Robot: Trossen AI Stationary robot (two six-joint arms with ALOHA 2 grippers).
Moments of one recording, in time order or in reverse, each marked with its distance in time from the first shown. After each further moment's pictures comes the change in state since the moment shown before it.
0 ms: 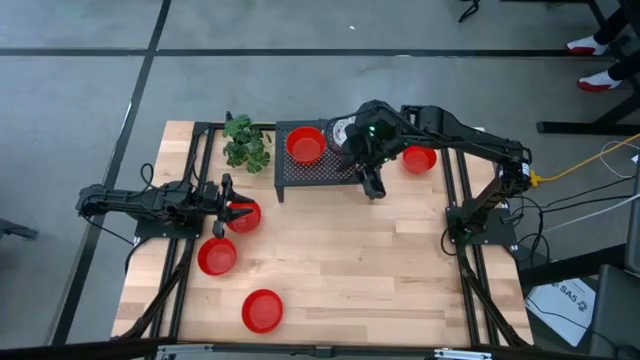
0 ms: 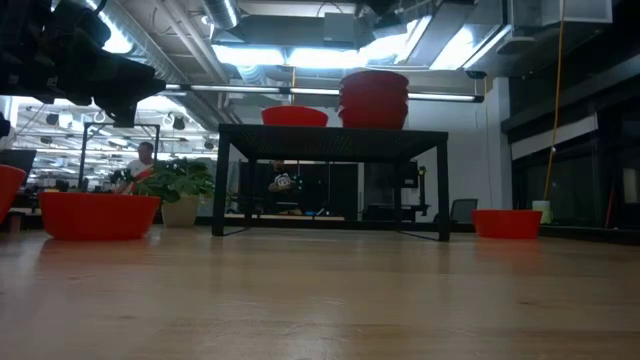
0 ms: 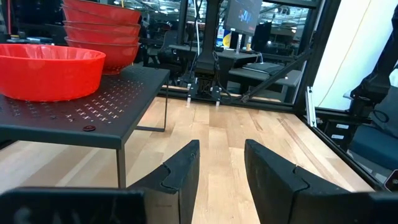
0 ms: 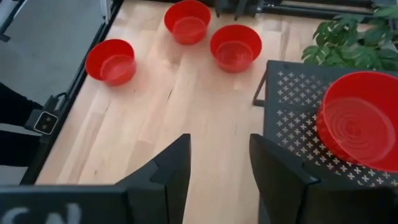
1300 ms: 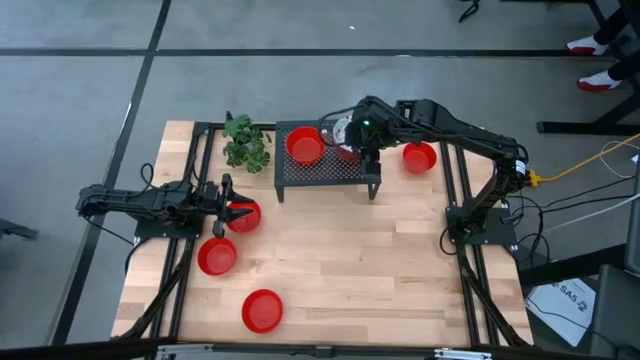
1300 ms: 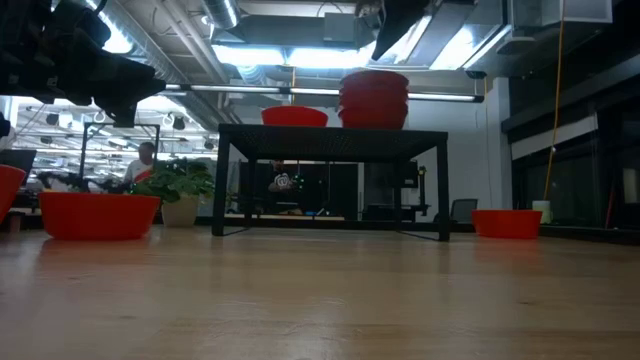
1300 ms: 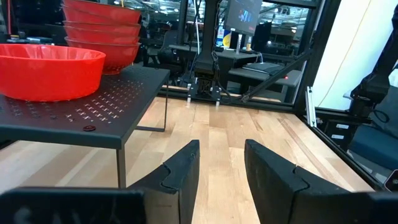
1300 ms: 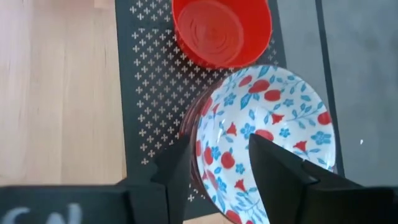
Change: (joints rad) left arm 0.000 0.000 0.000 0.000 0.000 0.000; right arm -0.074 0.031 0.000 -0.117 0.499 -0.068
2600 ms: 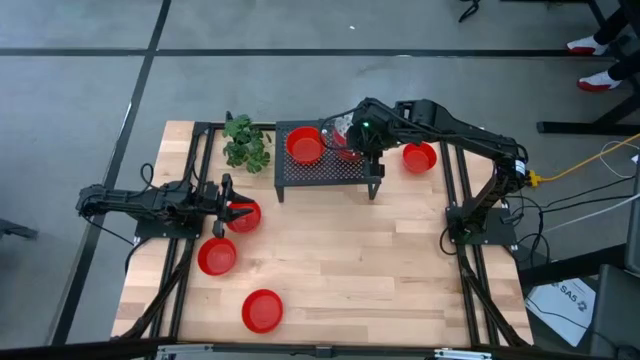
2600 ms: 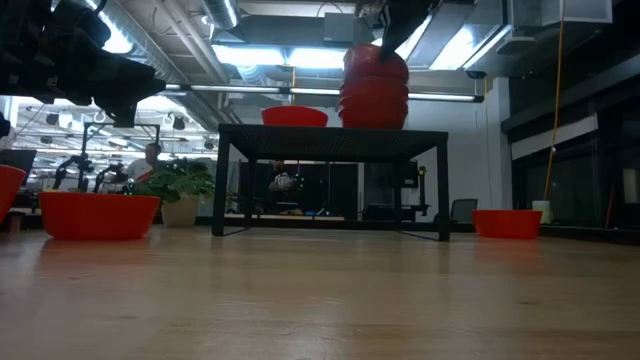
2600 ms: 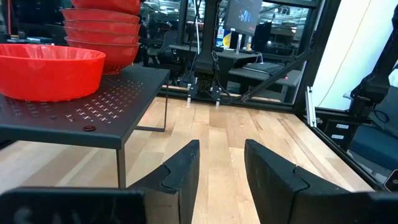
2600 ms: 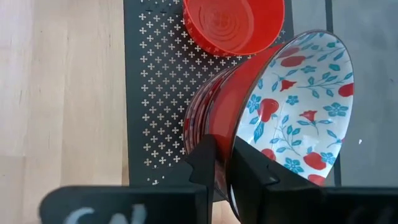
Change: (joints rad) left arm 0.000 0.000 0.000 0.000 0.000 0.000; right arm 0.000 0.001 0.000 -0.041 0.000 -0.045
